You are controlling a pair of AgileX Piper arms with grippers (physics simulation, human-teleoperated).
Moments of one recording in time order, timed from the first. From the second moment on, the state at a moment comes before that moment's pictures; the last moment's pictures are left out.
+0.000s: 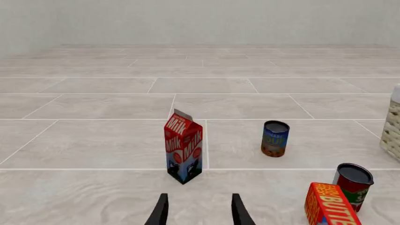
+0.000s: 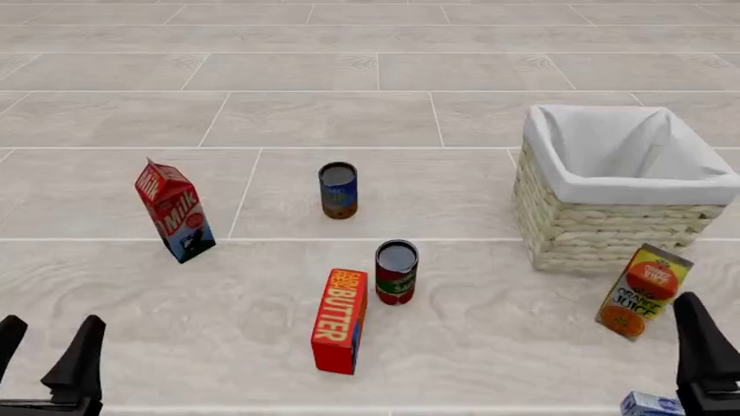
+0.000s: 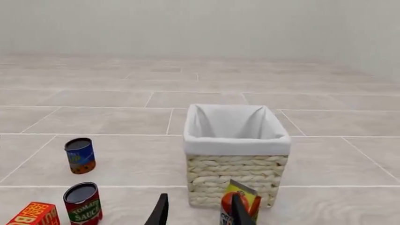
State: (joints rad) left arm 0.00 0.00 0.00 0.00 0.00; right arm -0.03 0.00 -0.18 0.13 -0.03
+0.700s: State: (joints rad) left arm 0.00 0.00 0.00 0.00 0.00; right arm 0.10 0.26 -0.68 0.63 -0.33
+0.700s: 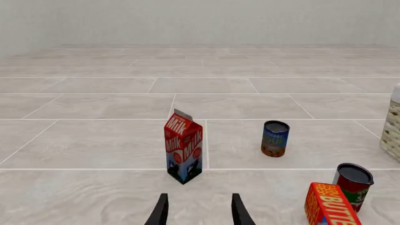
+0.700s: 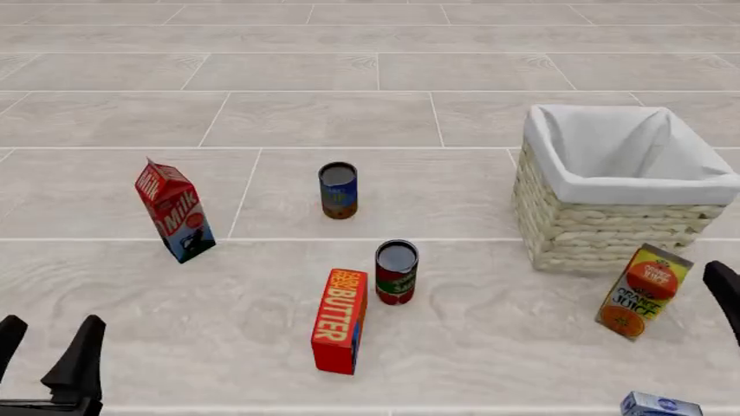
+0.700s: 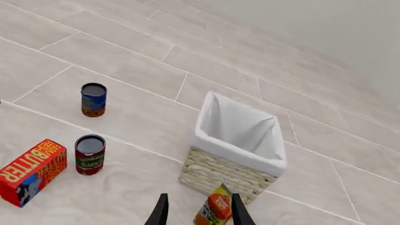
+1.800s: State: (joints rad) left arm 0.00 0.00 0.00 0.00 0.00; right arm 0.03 0.59 -0.76 1.15 -1.00
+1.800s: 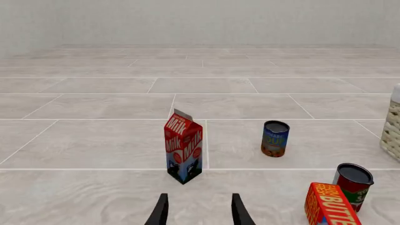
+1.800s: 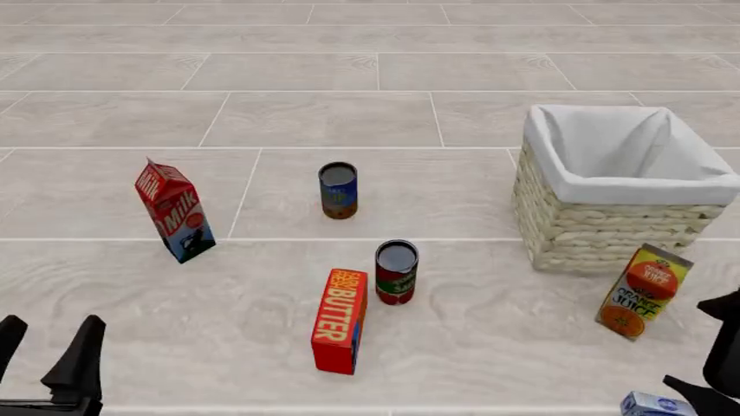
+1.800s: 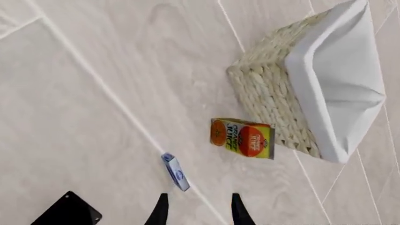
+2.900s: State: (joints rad) left arm 0.00 0.00 0.00 0.00 0.00; right arm -0.26 0.92 -0.52 0.82 -1.26
